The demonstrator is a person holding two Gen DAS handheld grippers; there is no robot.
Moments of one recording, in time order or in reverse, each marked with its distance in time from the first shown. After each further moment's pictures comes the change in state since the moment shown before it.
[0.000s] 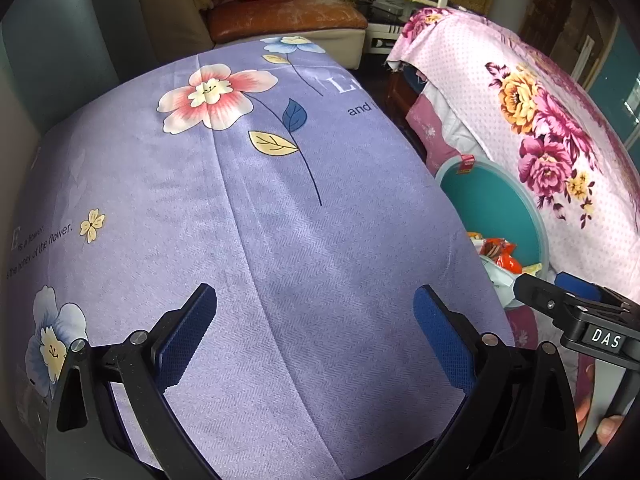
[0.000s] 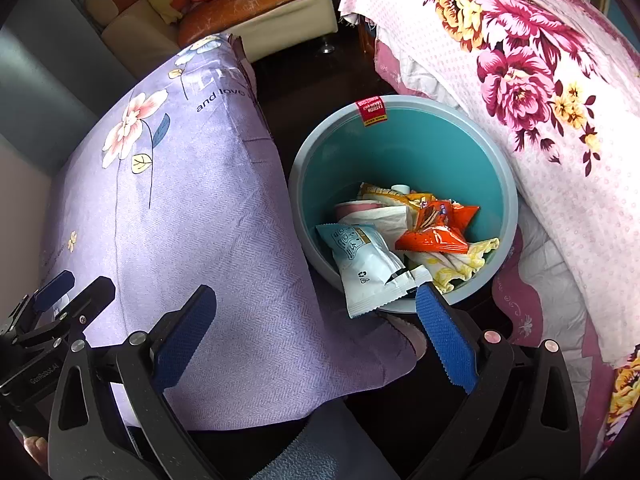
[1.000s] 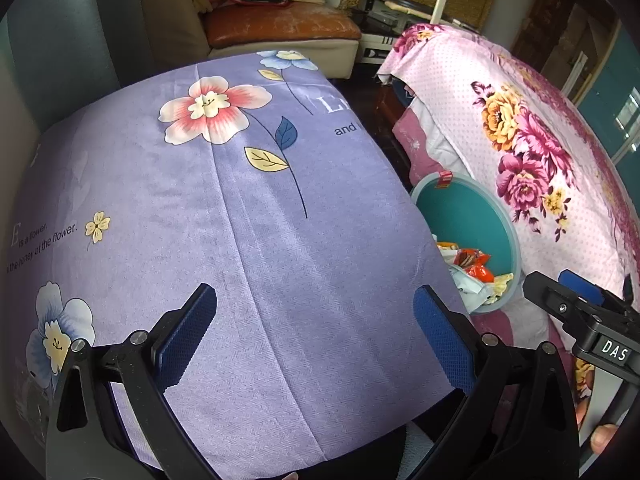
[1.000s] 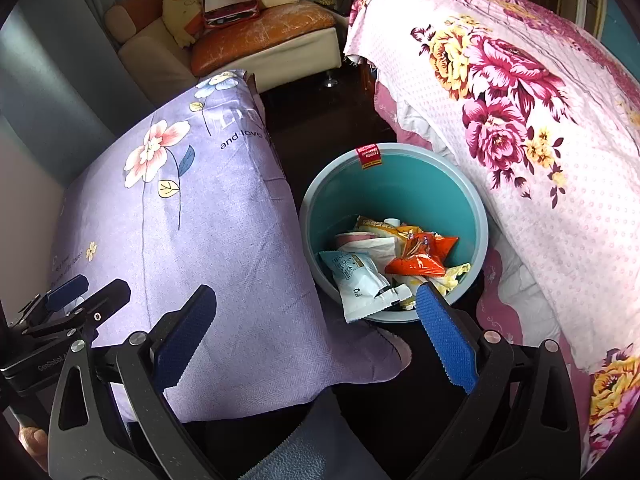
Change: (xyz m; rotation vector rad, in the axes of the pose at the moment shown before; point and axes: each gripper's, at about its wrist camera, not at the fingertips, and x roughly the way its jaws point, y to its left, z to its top) left arm -0.033 0.000 0.005 -0.035 -0.020 -0.050; right arm -0.056 0.012 -0.002 -0.032 -0.111 -0.017
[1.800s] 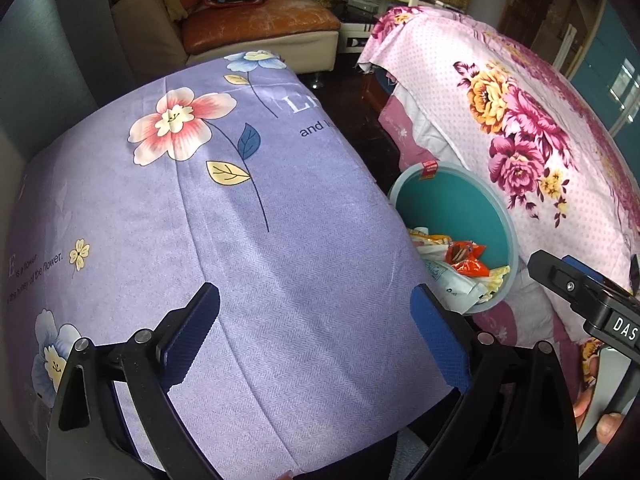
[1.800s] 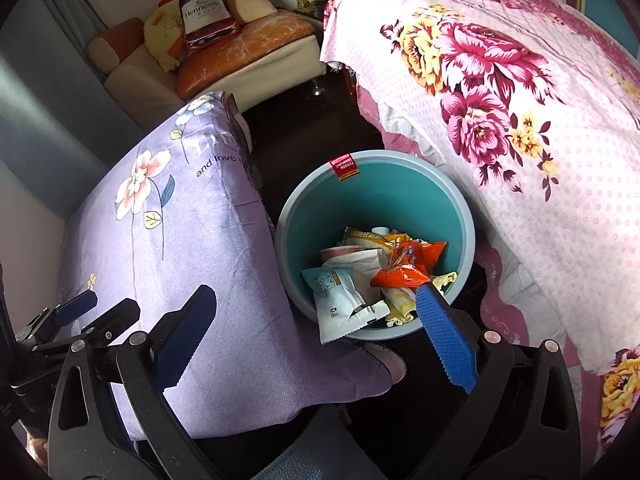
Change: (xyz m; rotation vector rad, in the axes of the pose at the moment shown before) left arm 0.013 -0.038 0.014 0.078 0.028 0.005; right arm 0.001 -0.040 0.012 0.085 -0.034 0.037
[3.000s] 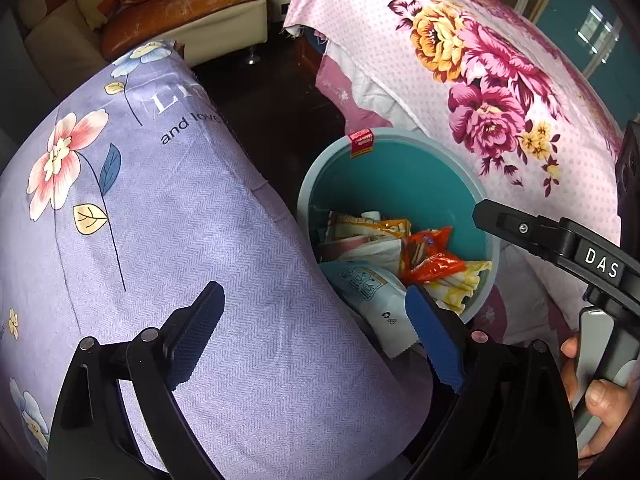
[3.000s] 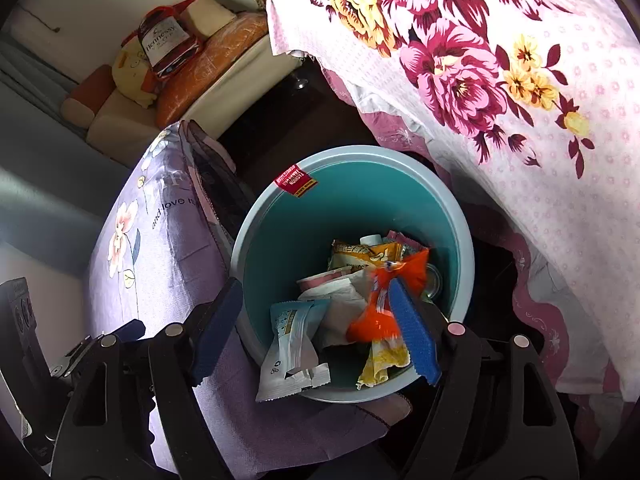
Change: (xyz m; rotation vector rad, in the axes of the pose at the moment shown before) left arm 0.082 -0.093 0.035 0.168 0.122 -0.083; right arm 0.071 -0.092 0.034 0.227 0.047 0.136
